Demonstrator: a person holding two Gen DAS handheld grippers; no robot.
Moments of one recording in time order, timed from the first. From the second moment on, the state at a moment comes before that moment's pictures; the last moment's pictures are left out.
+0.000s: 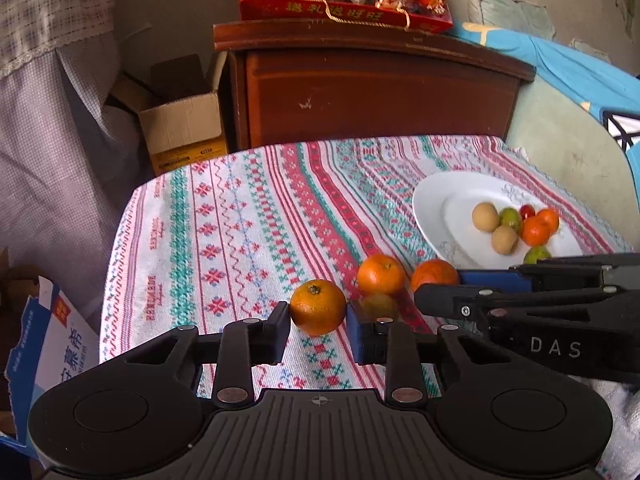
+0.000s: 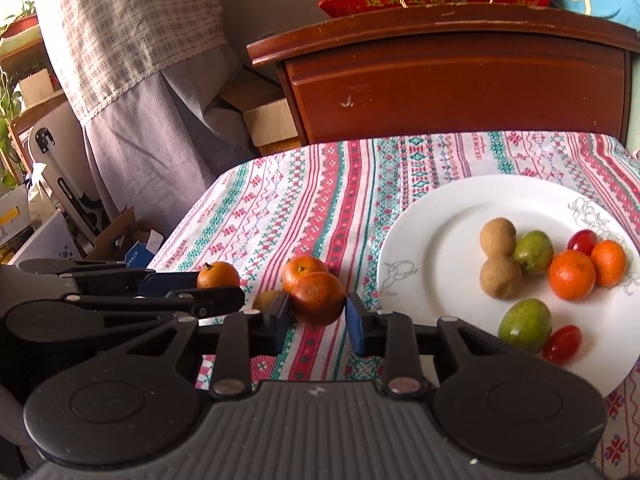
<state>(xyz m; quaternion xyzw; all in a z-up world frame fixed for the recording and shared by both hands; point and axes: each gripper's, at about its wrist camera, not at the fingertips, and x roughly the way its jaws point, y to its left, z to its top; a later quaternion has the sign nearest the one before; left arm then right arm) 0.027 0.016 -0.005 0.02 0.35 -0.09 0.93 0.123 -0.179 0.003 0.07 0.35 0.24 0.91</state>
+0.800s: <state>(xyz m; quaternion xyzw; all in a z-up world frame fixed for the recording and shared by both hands) 0.046 -0.035 0.021 -0.05 0.34 -0.14 0.93 0.141 -0.258 0.041 0.08 0.33 0.16 0.93</state>
